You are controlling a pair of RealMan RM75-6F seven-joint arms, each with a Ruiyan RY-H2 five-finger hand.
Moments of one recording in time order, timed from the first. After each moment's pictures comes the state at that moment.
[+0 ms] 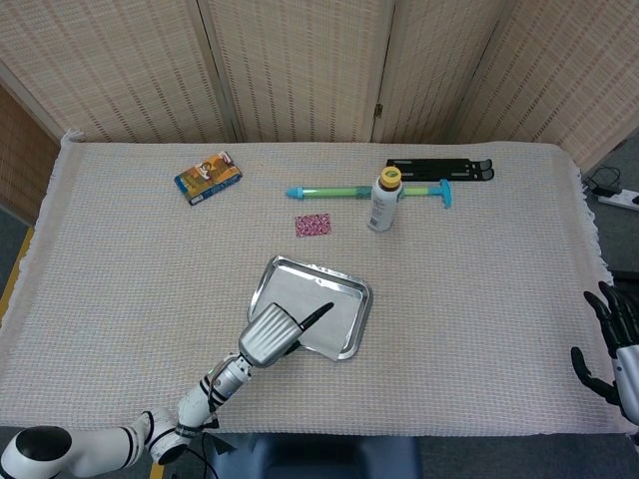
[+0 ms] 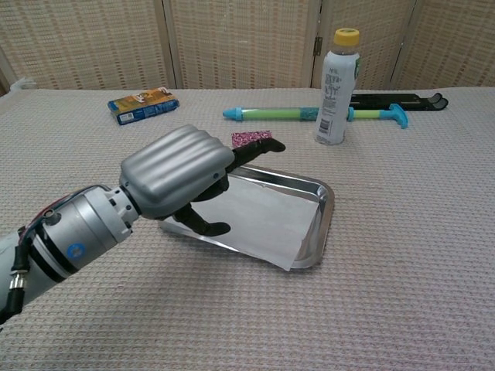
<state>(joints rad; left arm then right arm) -0.72 -1.87 -0.05 -1.15 1.70 1.26 0.31 -0.03 -1.06 0.04 -1.55 -1.64 1.69 0.20</state>
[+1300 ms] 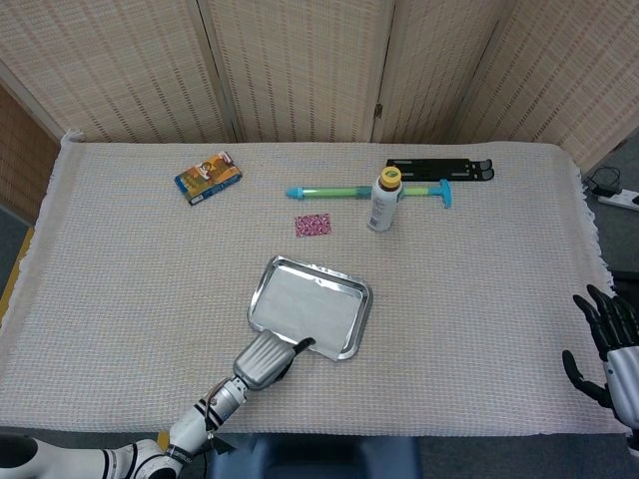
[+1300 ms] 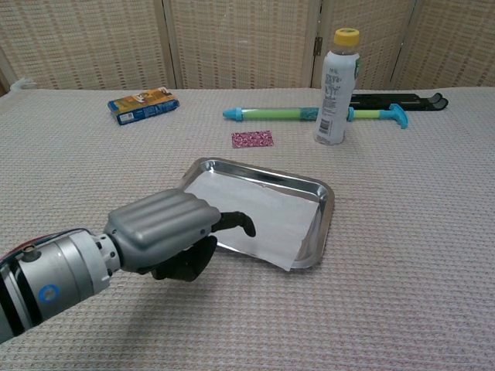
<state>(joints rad) -0.67 -1.75 -0.01 -1.50 1.41 1.01 0.50 -0.02 -1.06 0.02 -1.56 -1.67 1.68 0.21</state>
